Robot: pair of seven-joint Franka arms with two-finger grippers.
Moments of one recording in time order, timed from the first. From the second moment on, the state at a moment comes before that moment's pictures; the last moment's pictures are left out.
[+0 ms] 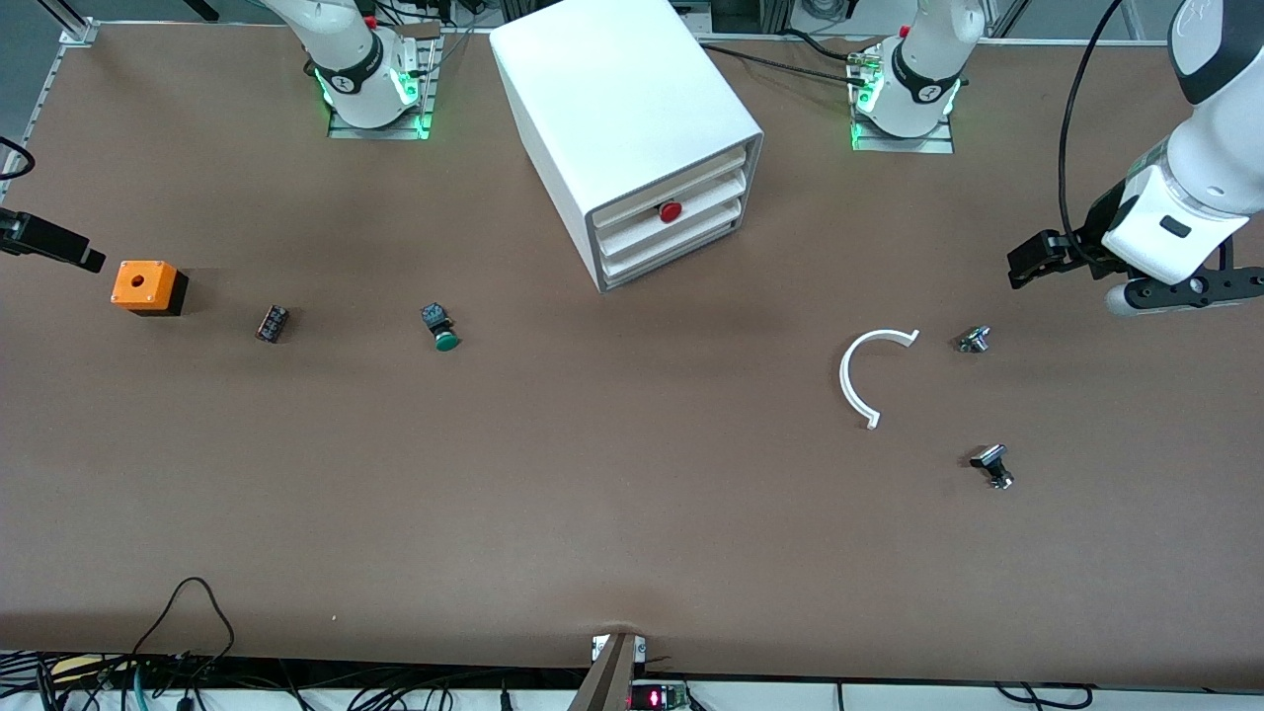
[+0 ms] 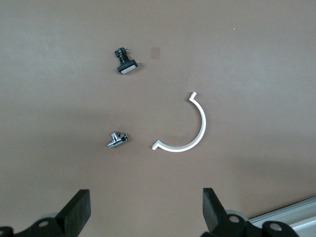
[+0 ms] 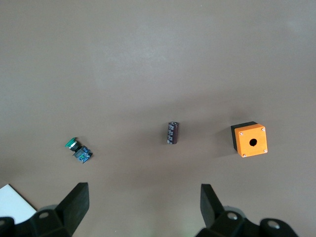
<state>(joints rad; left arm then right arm) 0.05 0.03 -0.14 -1.68 0.01 1.67 -0.22 0.02 0.12 -0.17 -1.47 0.03 1.51 0.07</state>
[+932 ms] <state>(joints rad) 0.05 0.03 -0.14 -1.68 0.01 1.66 -0.22 0.03 0.16 -0.14 -1.47 0.03 1.52 0.05</state>
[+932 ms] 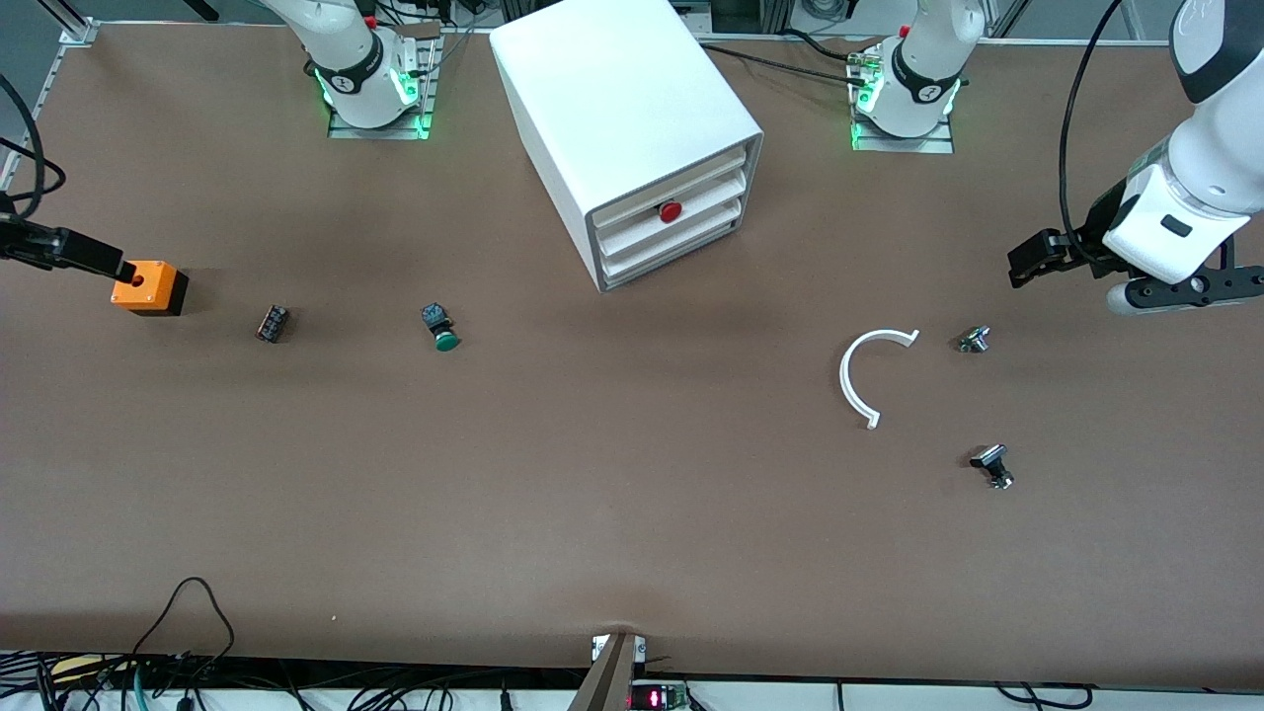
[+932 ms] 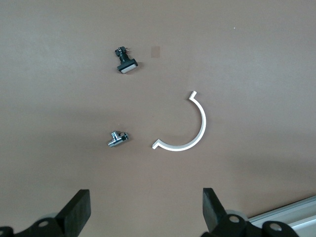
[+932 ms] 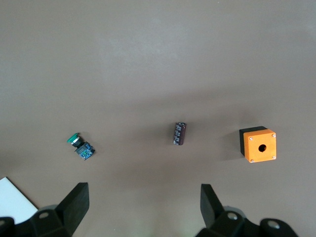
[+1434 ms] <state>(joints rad) 0.05 0.04 -0.14 -1.66 0.01 1.66 -0.22 0.03 0.19 -0.14 -1.47 0.03 1.53 0.05</state>
